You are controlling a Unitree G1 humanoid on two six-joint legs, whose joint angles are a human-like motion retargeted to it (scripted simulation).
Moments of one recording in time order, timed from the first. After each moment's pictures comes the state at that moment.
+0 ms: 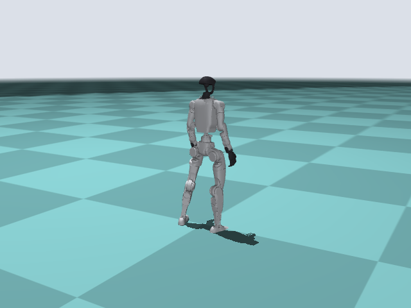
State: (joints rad) left arm 0.04 0.25 -0.20 1.15 -0.32 -0.19 0.03; right arm 0.08 -0.21 0.26 1.14 0.26 -0.05 -0.06; waist 0.03 -0.06 -0.01; left_leg 0.17 0.19 0.62 -0.07 -0.13 -0.18; right_leg -0.02 -0.12 -0.05 0.02 0.00 0.26
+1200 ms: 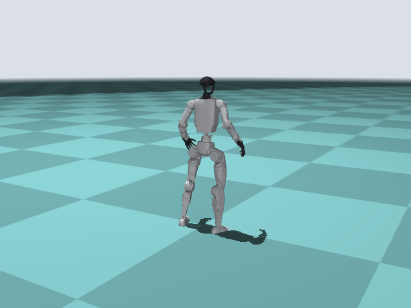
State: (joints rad) left arm 0.23 0.42 -0.03 0.61 0.06 -0.25 -0.06; right arm 0.28 -0.43 0.09 0.57 -0.16 -0.13 0.07; waist 0.10 -0.08 0.00; left_leg 0.08 0.16 0.45 -0.02 -0.15 -0.20; right_leg 0.01 -0.19 -0.22 0.03 -0.03 0.26
